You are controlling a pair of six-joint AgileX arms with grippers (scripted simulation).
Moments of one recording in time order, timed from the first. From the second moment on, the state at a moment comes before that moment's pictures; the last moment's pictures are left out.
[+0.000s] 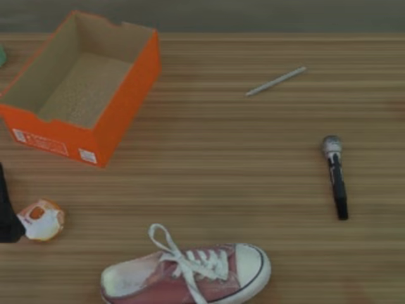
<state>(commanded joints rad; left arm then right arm) 0.00 0.00 0.00 0.00 0.00 0.00 0.00 0.00 0.00 0.00 0.00 0.00</state>
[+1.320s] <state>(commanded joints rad) 0.00 0.00 0.00 0.00 0.00 0.00 0.25 1.55 1.08 -0.73 0.00 0.27</state>
